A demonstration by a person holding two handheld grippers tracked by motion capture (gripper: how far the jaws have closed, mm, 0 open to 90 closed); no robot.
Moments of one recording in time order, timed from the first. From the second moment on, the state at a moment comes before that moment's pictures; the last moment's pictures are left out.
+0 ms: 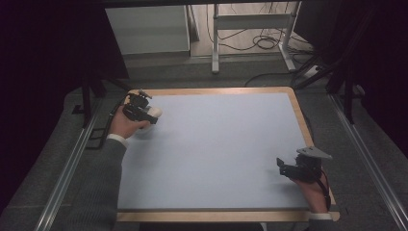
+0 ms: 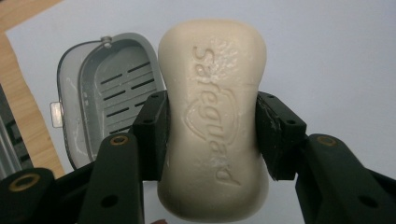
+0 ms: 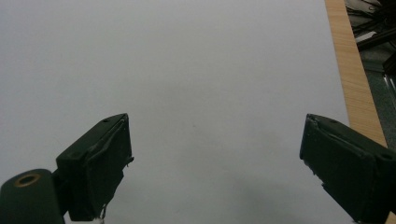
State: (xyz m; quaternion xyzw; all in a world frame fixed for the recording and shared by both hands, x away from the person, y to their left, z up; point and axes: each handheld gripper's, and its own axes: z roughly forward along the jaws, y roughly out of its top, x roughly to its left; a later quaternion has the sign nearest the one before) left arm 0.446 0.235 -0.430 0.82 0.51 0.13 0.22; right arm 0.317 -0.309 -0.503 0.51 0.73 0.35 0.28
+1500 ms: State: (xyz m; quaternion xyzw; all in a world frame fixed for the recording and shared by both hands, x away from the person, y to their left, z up) left arm 0.432 0.238 -0.443 0.80 0.51 0.16 0.28; right arm 0.317 -0.309 -0.504 0.51 0.73 0.35 0.28
